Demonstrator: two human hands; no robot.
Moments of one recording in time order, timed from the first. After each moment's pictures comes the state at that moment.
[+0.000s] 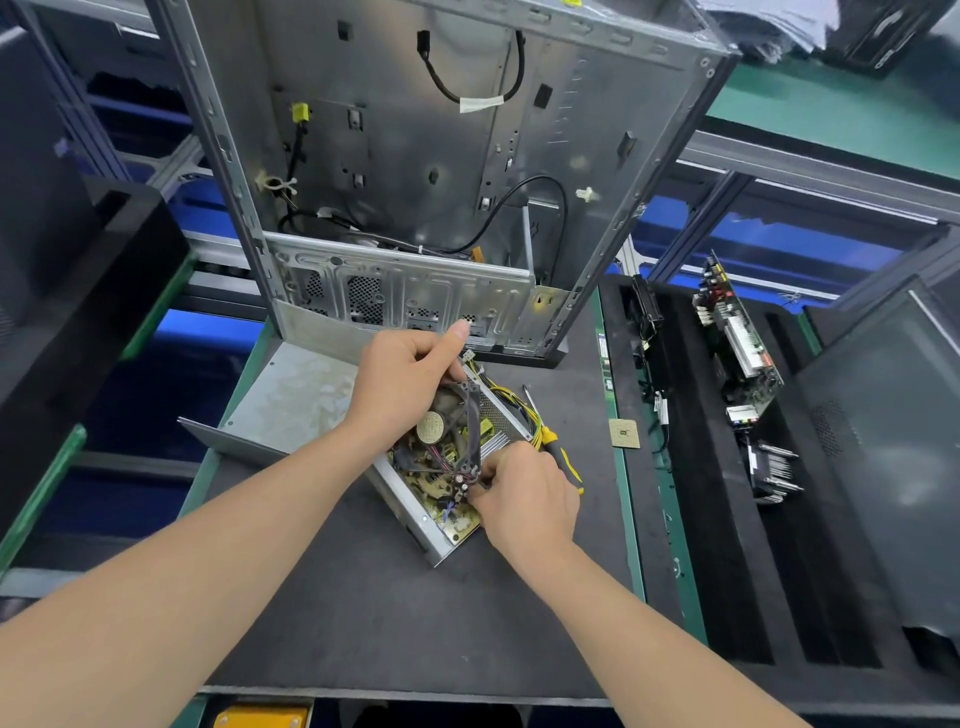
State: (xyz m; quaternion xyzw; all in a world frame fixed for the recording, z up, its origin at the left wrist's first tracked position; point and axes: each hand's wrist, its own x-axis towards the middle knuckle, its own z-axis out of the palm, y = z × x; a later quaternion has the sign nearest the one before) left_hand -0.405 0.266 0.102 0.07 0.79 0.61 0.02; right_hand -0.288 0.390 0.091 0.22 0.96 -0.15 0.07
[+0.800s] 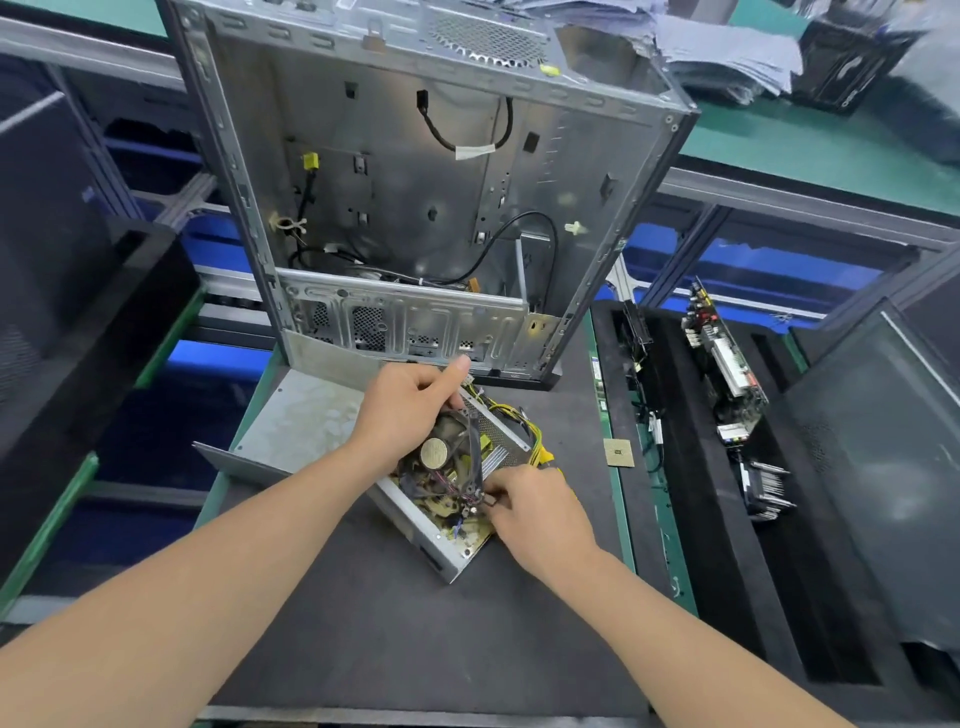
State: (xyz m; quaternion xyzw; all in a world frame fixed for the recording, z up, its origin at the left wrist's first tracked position) left_hand -0.405 0.264 0.102 0.05 0.81 0.58 0.08; right_hand -0.282 0.415 0.104 0.09 0.97 -0.20 0.11
